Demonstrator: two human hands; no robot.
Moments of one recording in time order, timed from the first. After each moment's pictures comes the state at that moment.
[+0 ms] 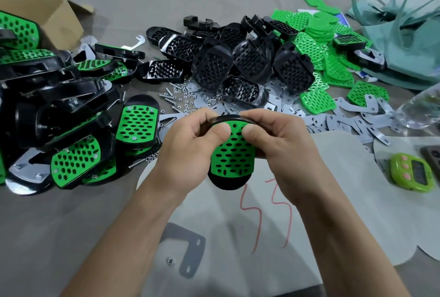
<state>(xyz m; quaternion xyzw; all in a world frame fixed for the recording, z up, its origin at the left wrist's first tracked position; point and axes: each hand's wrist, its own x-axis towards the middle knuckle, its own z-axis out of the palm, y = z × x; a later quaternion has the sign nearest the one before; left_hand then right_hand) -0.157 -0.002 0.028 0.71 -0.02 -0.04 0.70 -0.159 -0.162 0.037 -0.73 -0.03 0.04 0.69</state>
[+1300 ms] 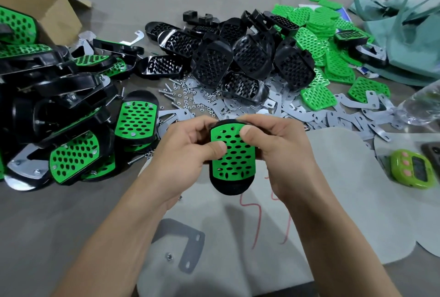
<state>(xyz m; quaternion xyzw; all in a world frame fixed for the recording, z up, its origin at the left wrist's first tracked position) -0.165 0.009 0.021 0.69 -0.02 -0.12 0.72 -0.162 -0.159 0.028 -0.69 0.04 0.05 0.72</state>
